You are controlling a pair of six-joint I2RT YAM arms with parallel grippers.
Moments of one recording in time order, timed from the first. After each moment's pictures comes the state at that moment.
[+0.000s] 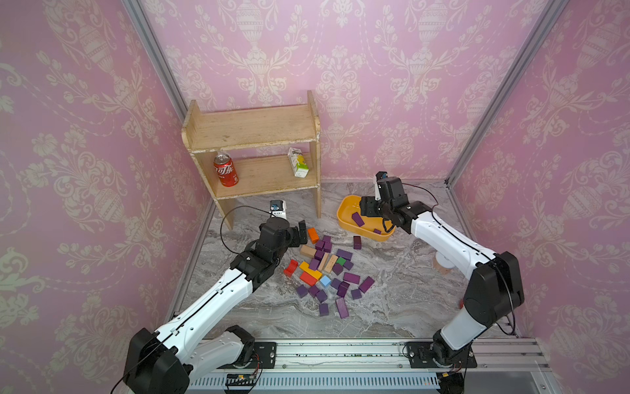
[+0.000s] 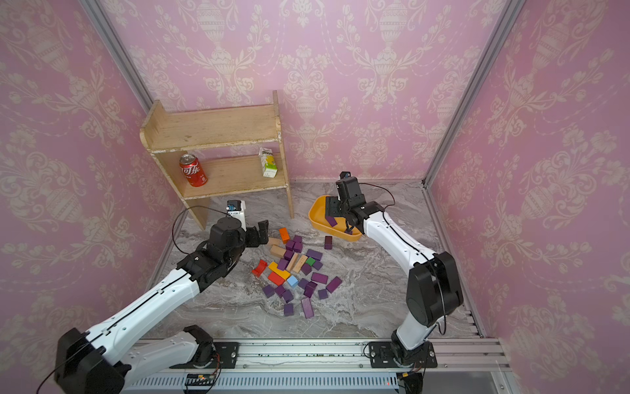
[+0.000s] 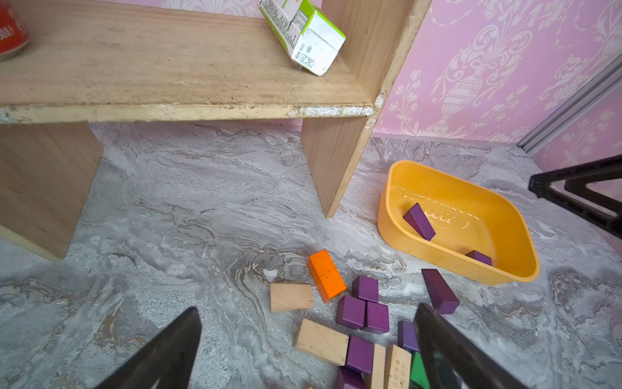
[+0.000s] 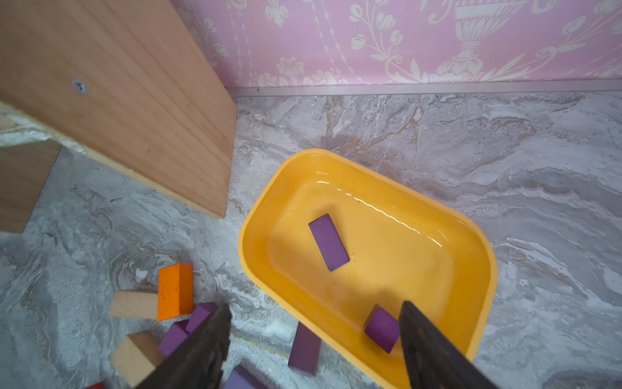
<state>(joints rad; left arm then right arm) -0.54 1.09 0.87 -0.25 -0.33 -0.35 0.43 1.61 1.35 -0.42 0.13 0.31</state>
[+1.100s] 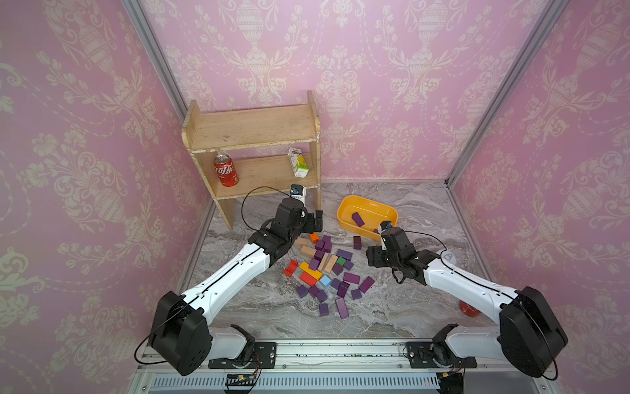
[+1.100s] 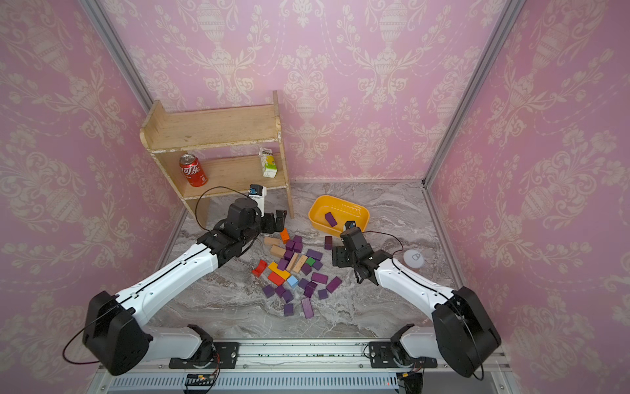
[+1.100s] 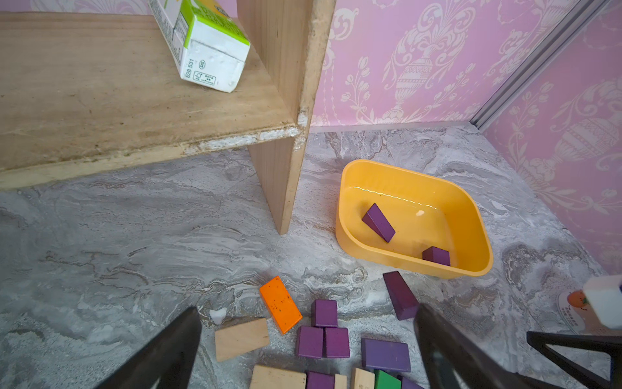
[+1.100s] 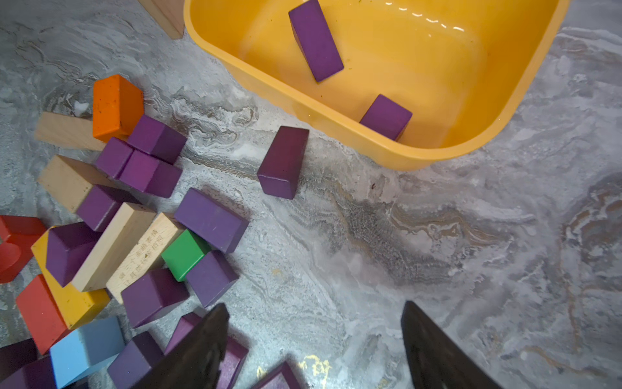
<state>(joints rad) -0.54 1.34 1.06 -0.21 -0.18 -0.33 0.54 1.33 0.74 -0.28 0.16 0.41</state>
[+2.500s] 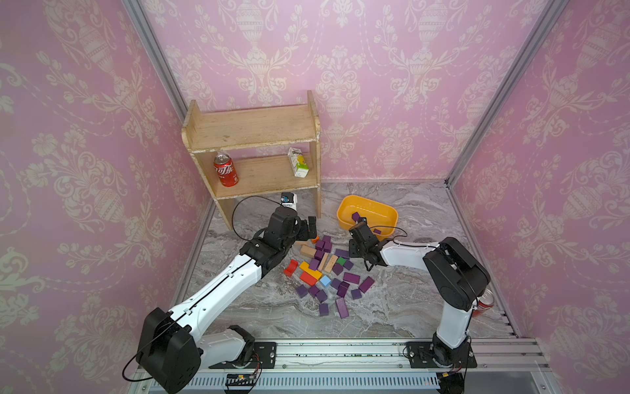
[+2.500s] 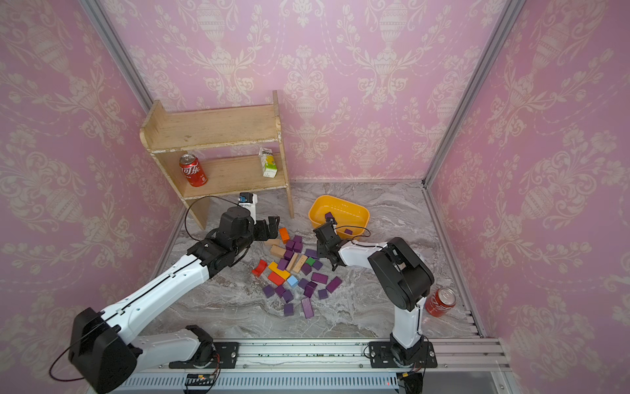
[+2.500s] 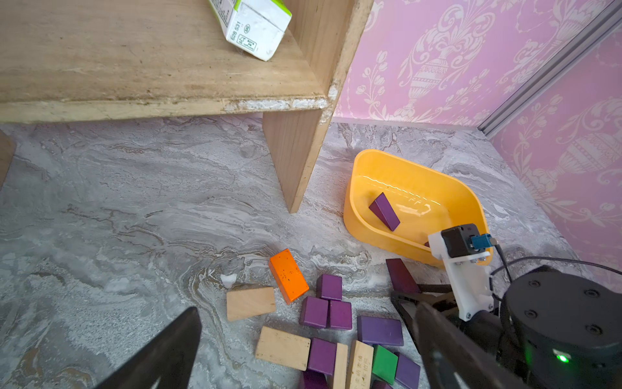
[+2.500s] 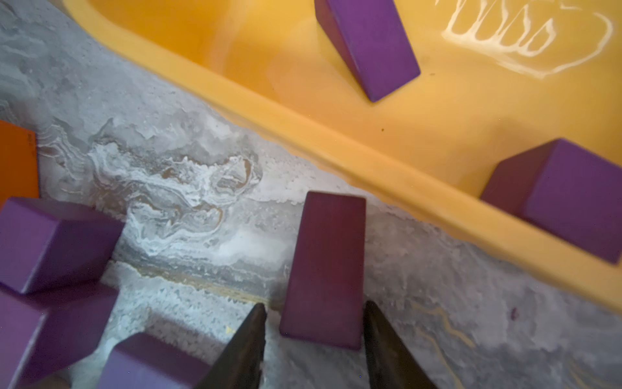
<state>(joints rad) -0.54 1.23 0.96 -0.24 -0.21 -0.40 0.60 1.87 1.02 -0.09 0.28 0.52</state>
